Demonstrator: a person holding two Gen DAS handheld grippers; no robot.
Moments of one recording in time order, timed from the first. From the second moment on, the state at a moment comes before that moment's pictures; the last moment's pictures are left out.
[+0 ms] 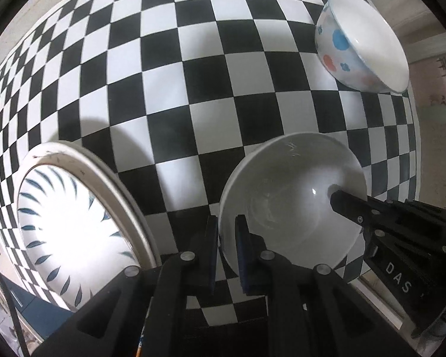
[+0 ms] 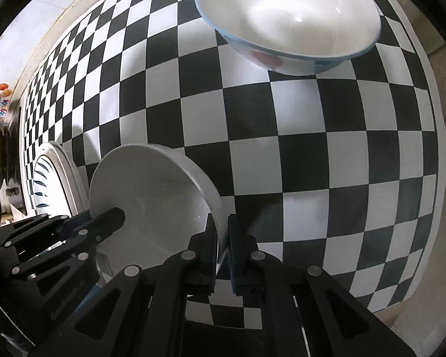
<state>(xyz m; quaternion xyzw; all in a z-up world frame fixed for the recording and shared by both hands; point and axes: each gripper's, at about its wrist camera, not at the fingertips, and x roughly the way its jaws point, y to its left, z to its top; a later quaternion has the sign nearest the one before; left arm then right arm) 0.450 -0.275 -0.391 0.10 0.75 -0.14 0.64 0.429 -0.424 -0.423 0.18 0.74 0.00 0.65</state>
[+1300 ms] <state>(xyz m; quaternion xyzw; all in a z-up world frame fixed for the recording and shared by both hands) 0.705 -0.366 -0.365 -0.01 0.72 -0.18 0.67 0.668 -0.582 -0.394 0.21 0.66 -0.05 0.72</state>
